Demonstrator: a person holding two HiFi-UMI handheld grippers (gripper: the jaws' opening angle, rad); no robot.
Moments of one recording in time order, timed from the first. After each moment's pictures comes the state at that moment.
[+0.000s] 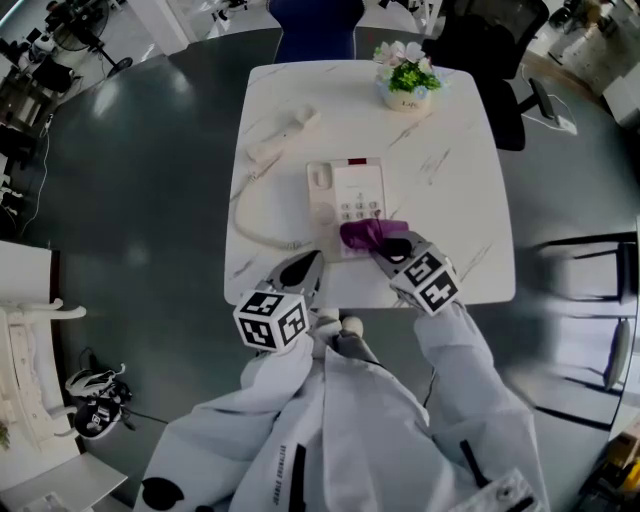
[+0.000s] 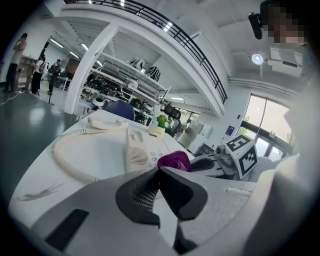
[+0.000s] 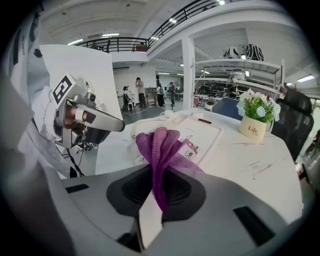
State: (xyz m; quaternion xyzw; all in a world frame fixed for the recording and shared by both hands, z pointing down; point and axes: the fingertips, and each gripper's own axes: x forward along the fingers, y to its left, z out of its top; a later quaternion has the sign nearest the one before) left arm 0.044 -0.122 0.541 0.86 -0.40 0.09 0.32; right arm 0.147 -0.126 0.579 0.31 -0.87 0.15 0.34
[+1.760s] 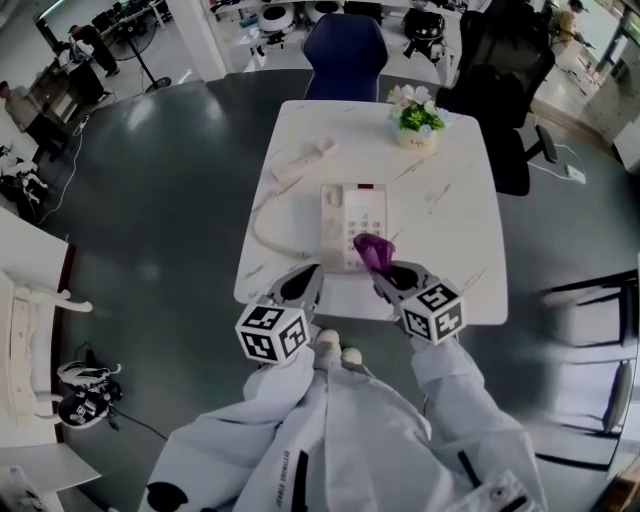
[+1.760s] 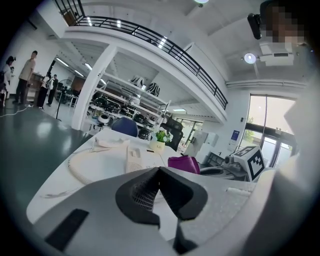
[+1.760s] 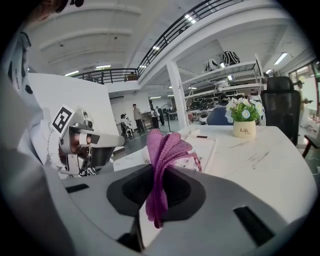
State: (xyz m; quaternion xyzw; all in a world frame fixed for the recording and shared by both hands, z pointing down) left arm 0.035 -0.092 0.490 0.85 -0.45 0.04 0.26; right arm 0.148 -0.094 0.524 0.35 -0.90 0.18 0.18
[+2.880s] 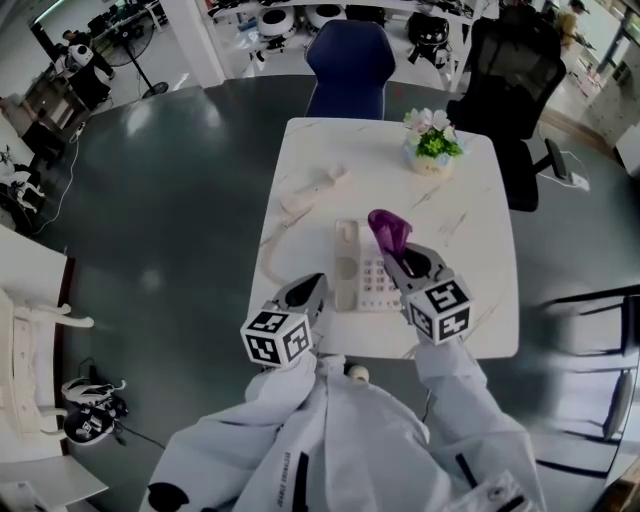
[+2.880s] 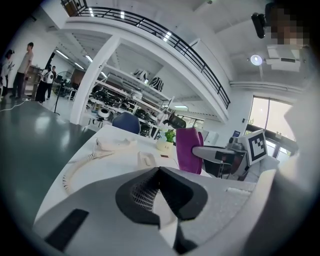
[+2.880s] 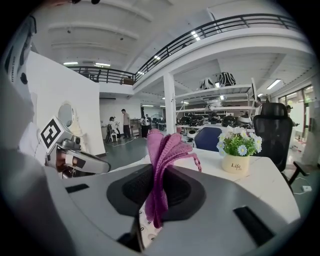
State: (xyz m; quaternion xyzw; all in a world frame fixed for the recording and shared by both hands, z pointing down) left arm 0.009 -0.174 0.511 0.85 -0.44 0.06 0.29; right arm 0.136 -0.214 0.473 0.43 -0.88 0.10 0.16
